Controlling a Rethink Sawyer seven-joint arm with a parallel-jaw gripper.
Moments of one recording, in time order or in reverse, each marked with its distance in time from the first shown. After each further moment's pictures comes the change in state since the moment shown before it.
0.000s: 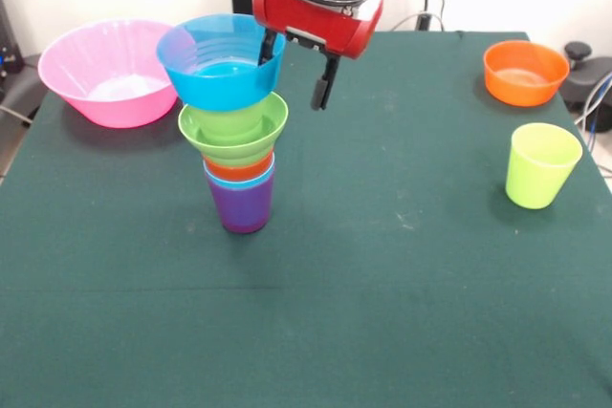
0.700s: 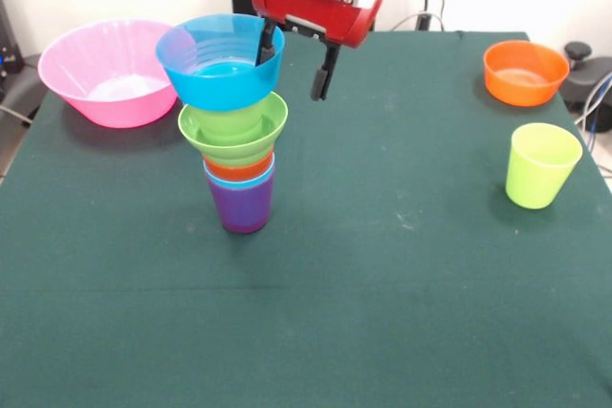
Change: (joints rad) arm 0.000 -0.021 0.000 0.009 0.000 0.008 0.000
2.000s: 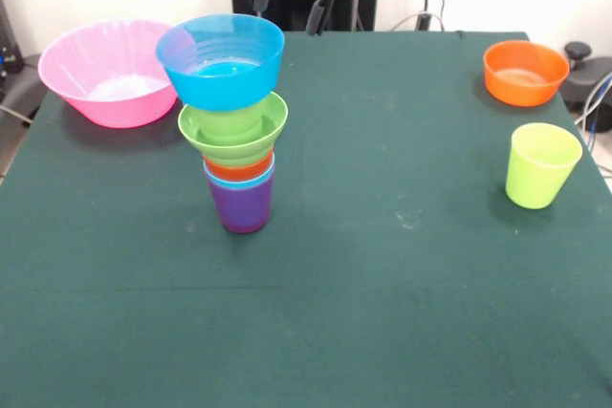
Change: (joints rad) arm 0.012 -0.015 0.000 -0.125 0.000 0.355 0.000
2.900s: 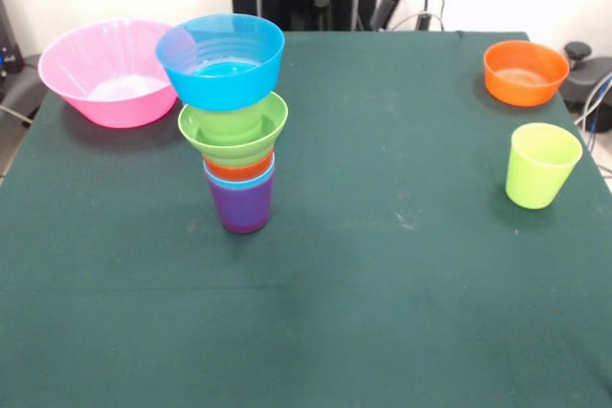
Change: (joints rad) arm 0.091 0.040 -0.001 -0.104 0.005 0.085 0.000
